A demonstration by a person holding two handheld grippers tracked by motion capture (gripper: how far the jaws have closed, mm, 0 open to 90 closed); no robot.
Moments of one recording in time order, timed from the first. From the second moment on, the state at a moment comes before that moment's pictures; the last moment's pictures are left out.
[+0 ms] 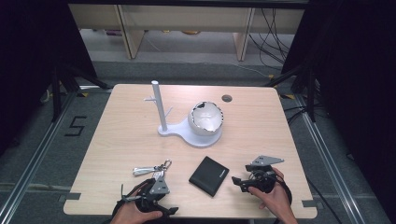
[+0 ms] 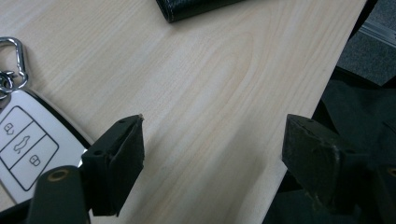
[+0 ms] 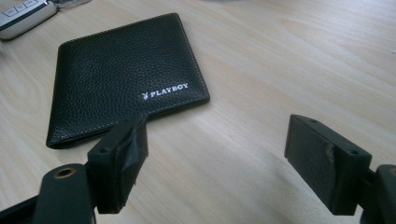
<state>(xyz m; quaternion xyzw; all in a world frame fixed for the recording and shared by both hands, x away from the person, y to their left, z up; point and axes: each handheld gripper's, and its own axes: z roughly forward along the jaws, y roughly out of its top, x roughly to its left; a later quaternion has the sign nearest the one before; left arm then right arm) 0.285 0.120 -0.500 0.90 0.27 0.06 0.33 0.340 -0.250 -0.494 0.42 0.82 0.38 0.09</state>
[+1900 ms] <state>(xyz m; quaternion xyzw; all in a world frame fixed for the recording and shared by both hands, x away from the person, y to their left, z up) 0.320 0.044 -0.506 0.91 0.18 0.09 0.36 0.412 -0.191 -0.505 0.41 0.83 0.39 -0.03</state>
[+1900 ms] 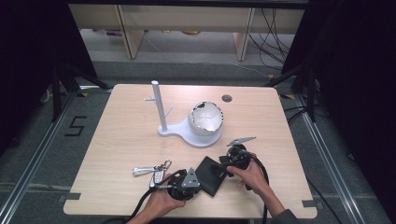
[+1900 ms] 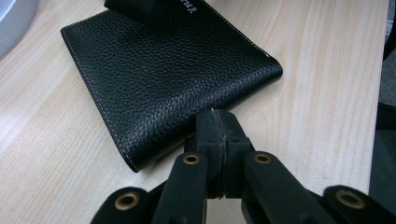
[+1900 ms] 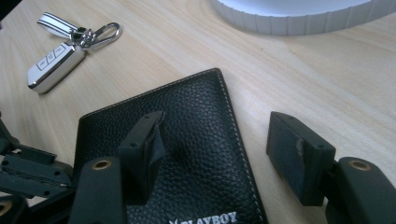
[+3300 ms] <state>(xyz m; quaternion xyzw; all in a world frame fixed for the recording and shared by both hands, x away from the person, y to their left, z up) 0.317 0.042 -0.507 0.92 0.18 0.10 0.35 0.410 -0.211 -0.498 0.45 0.77 0.43 -0.12</state>
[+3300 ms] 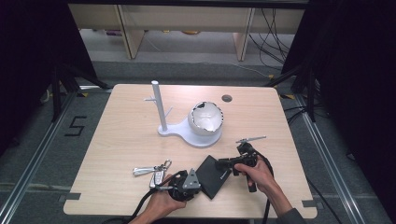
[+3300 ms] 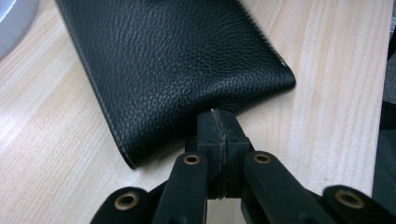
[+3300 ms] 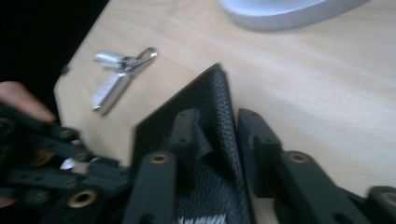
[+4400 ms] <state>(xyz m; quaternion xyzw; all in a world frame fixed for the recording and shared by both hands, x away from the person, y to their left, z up) 0.300 0.086 -0.472 0.89 0.24 0.10 0.38 0.400 -0.206 -0.434 0.40 0.77 0.50 -0.09</state>
